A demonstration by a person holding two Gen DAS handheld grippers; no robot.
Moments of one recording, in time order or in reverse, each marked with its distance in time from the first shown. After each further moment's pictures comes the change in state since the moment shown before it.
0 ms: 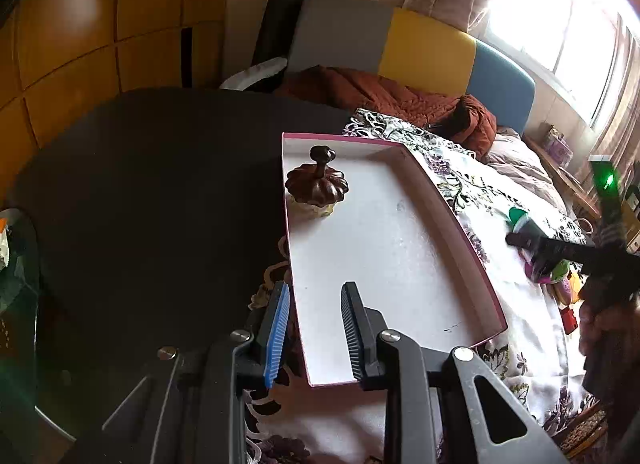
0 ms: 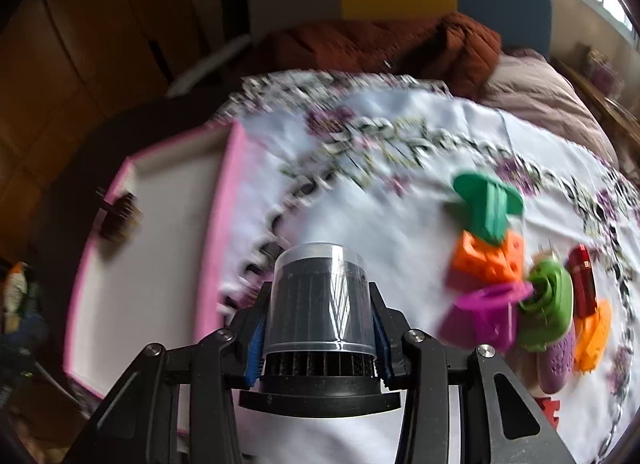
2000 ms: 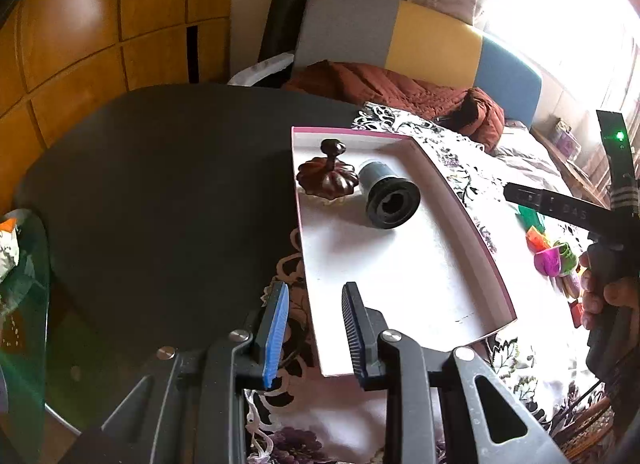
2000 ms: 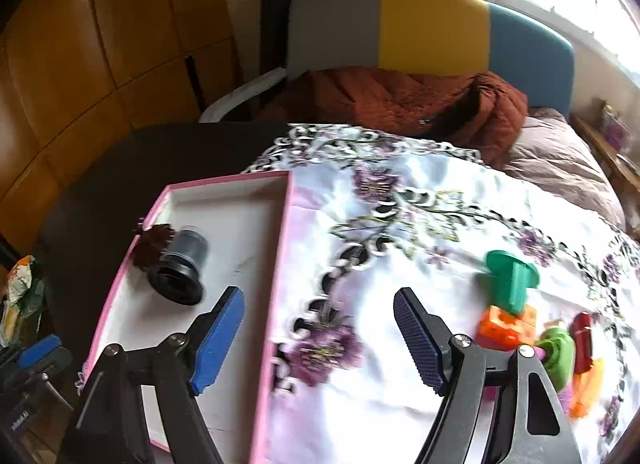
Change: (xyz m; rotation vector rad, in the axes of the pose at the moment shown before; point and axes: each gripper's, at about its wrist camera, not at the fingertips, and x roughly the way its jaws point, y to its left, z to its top) left arm -0.006 0.001 -0.004 0.022 0.016 0.035; right arm -0.008 0.035 0.019 -0.099 -0.131 -0.008
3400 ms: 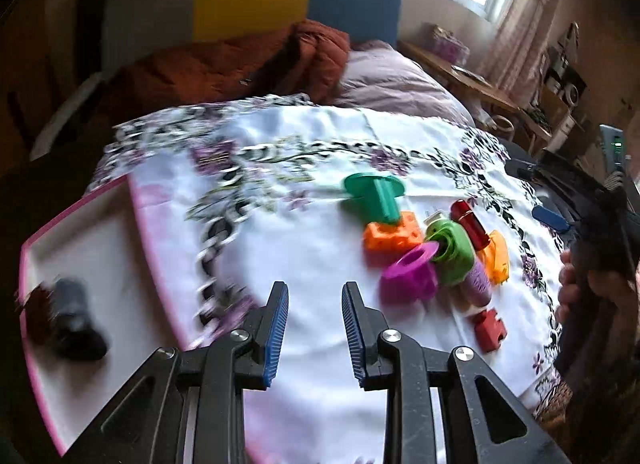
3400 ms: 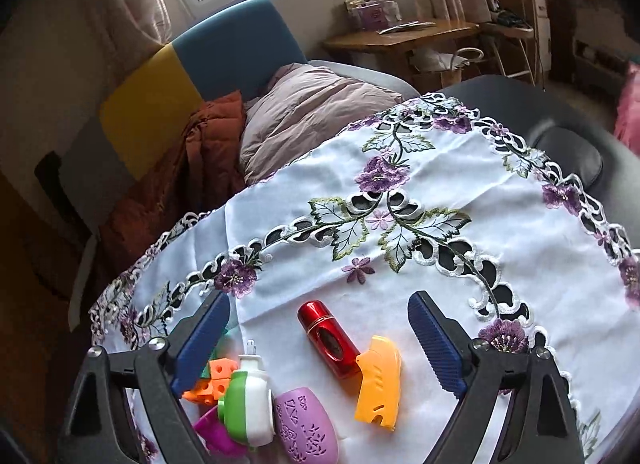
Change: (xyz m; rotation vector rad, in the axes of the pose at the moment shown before) left arm 0.096 -0.261 0.070 0.390 0.183 -0.320; right arm -0.076 -0.280 -0.056 0.808 -0.150 -0.319
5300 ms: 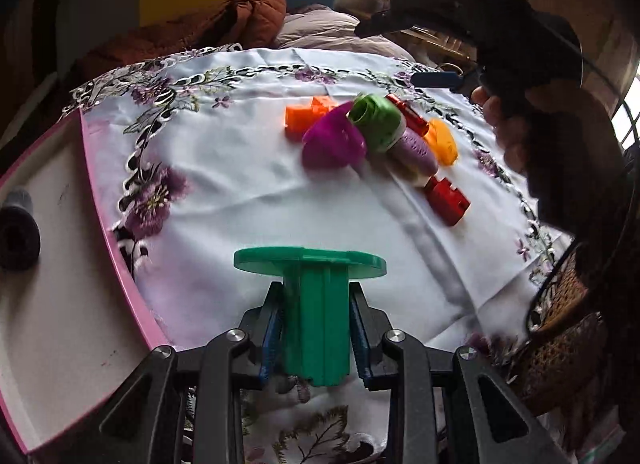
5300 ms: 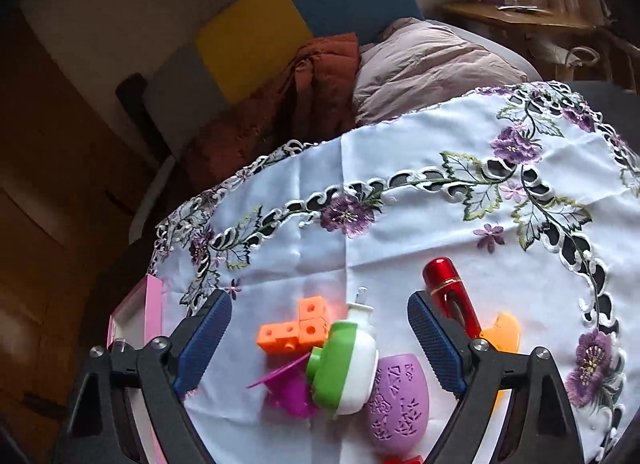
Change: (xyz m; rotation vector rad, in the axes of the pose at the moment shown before) left arm 0.006 -0.039 -0.112 0.123 0.047 -0.098; right arm 0.021 0.054 -0.028 -0.227 0.191 0.291
